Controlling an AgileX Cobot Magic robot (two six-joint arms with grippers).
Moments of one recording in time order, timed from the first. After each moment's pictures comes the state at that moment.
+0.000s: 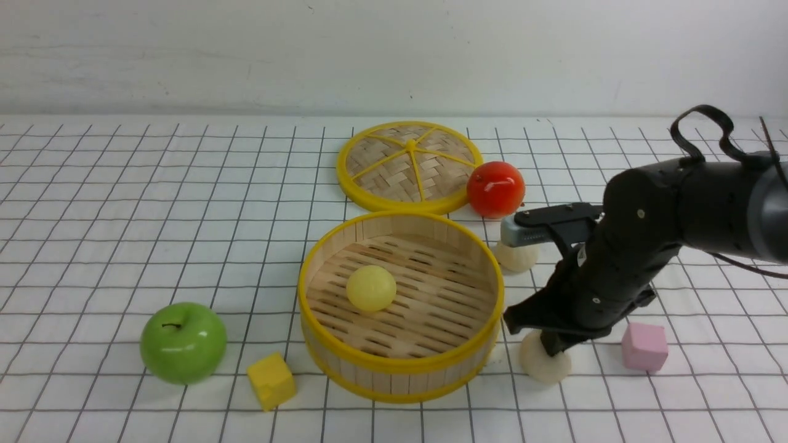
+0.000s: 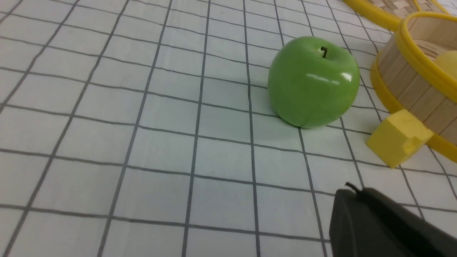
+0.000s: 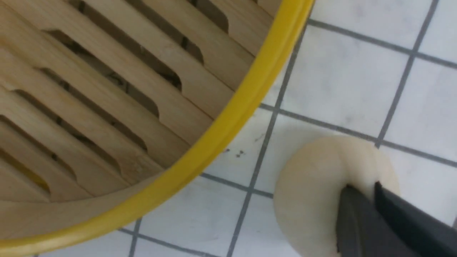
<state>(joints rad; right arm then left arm) 0.39 1.81 -1.20 0.11 0.73 0.06 -0.15 -0.01 0.03 0.09 0.39 -0.37</state>
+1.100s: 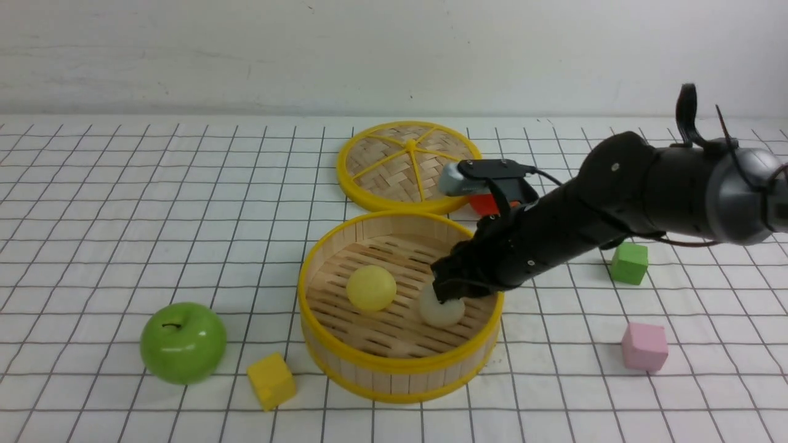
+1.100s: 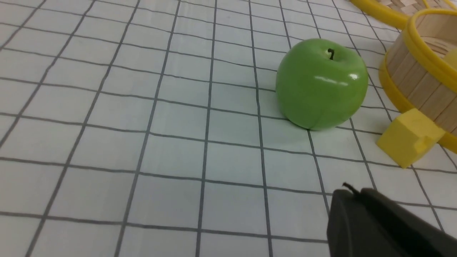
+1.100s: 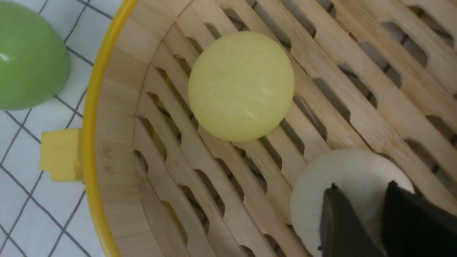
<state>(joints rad) 0.40 1.92 -1.32 0.77 0.57 -0.59 -0.15 -0.01 0.03 0.13 0.39 -0.37</state>
